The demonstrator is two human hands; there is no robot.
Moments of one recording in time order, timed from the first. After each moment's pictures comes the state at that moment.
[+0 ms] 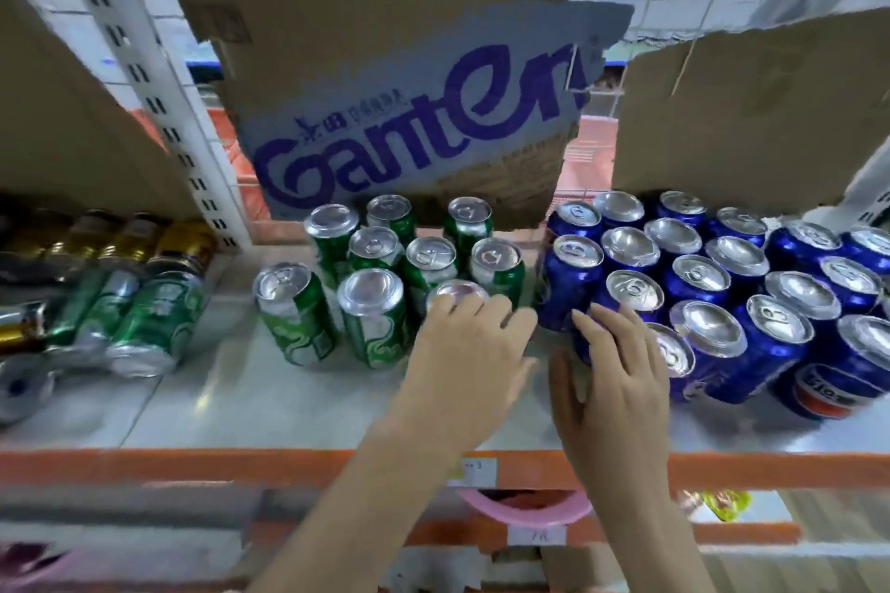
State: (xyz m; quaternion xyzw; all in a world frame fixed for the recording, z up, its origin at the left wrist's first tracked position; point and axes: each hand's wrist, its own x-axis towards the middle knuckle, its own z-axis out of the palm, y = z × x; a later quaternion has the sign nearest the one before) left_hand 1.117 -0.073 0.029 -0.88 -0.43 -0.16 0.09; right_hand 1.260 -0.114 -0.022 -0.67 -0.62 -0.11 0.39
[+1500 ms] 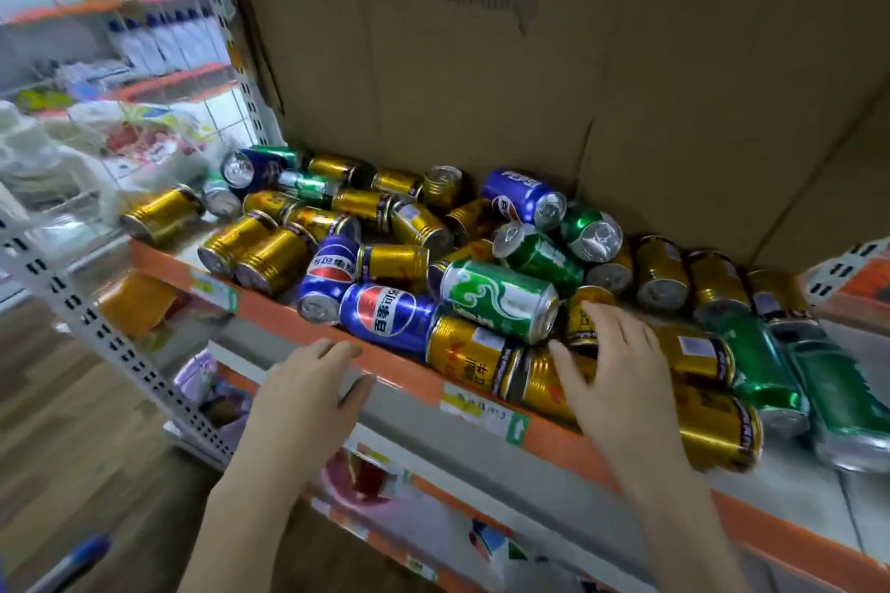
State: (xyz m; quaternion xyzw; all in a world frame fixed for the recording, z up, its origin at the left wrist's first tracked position) left_hand 0.361 -0.148 -0.015 -0.60 -0.78 -0.16 -0.03; right_hand 0.611 -0.055 -0.014 -0.57 -0.76 0.07 0.29
